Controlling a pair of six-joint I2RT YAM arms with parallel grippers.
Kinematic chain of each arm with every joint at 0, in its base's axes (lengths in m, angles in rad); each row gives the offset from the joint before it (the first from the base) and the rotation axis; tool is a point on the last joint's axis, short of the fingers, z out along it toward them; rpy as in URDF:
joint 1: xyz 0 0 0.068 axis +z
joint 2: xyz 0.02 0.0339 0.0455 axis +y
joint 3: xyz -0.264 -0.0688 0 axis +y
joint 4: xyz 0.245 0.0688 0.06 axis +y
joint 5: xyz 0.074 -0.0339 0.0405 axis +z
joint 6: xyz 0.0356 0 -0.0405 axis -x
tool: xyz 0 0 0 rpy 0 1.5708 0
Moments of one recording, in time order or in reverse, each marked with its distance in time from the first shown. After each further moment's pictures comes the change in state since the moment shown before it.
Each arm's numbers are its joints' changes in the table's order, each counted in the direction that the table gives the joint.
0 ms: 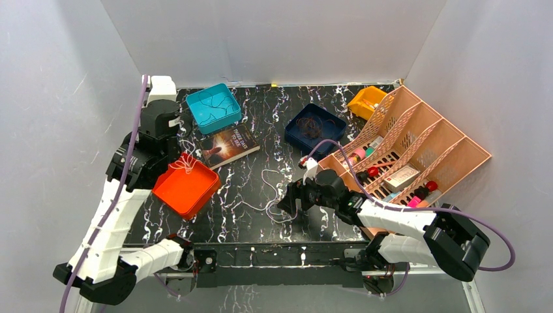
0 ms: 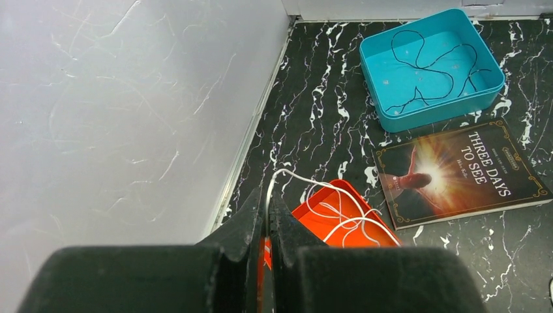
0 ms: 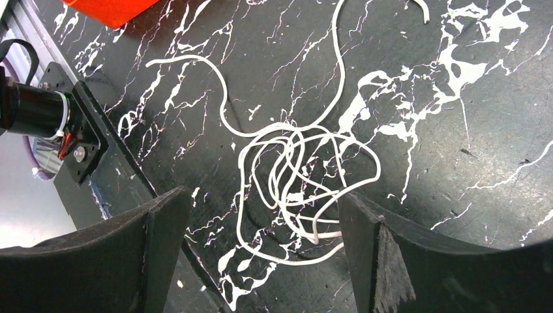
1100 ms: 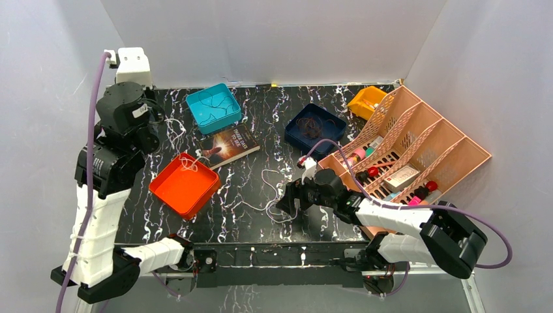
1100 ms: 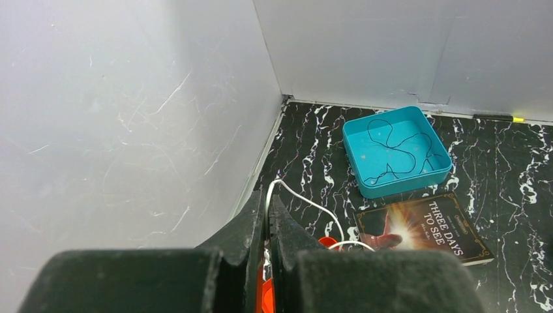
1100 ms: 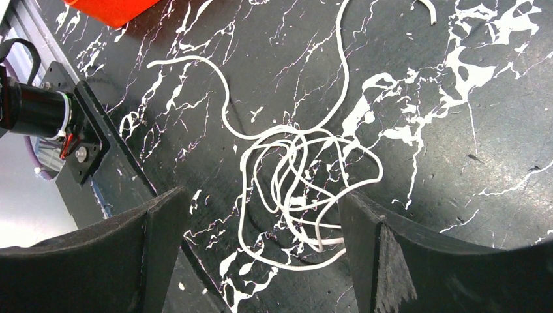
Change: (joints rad) left arm 0.004 0.075 -0.358 0.015 -0.036 -0.095; right arm 0.000 0.026 -0.009 -0.016 0.010 -0.004
